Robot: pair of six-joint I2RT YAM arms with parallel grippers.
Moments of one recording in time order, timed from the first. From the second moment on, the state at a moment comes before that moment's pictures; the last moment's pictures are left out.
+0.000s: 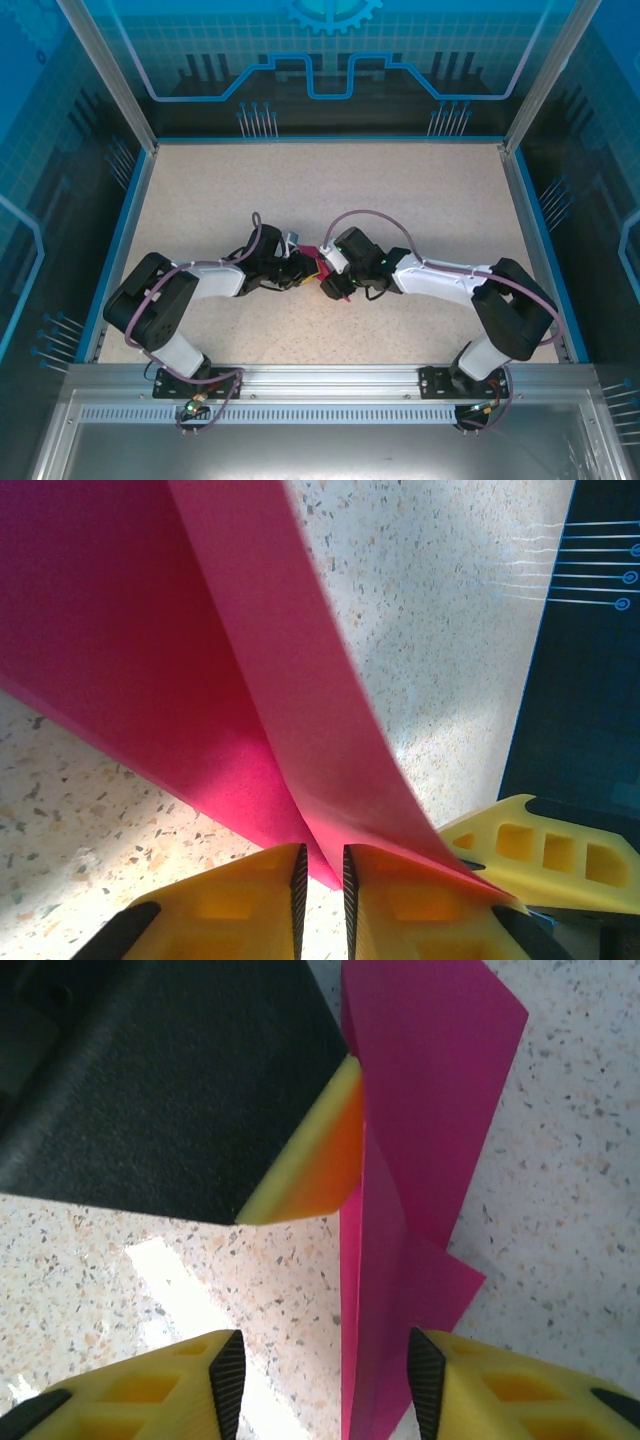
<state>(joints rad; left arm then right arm) -0.48 1.61 0.60 0.26 0.58 -1.05 0.81 1.57 0.87 -0.26 -0.11 0.05</state>
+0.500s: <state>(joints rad) -0.46 1.61 0.60 0.26 0.57 -1.05 0.81 1.68 0.86 -0.15 -0.15 0.02</state>
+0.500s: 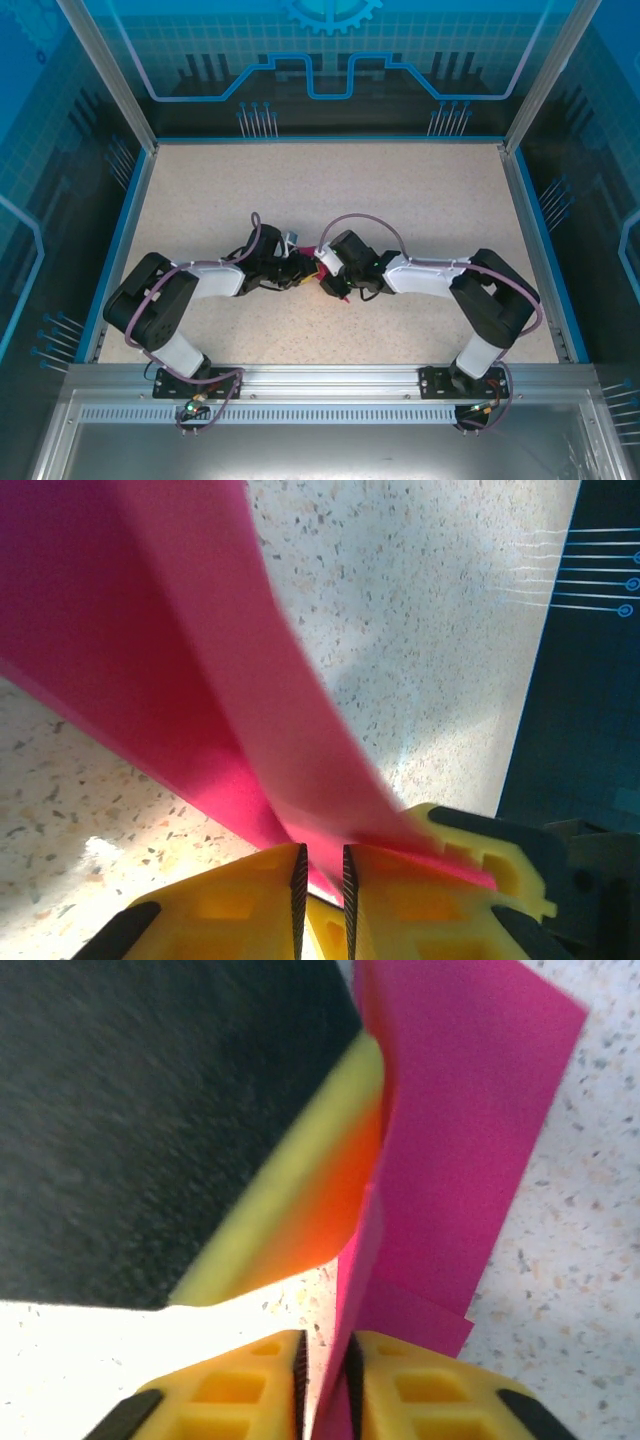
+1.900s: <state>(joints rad) -0.42 1.57 0.53 0.26 0.55 -1.05 0.65 1.93 1.00 -0.14 -0.70 0.21</state>
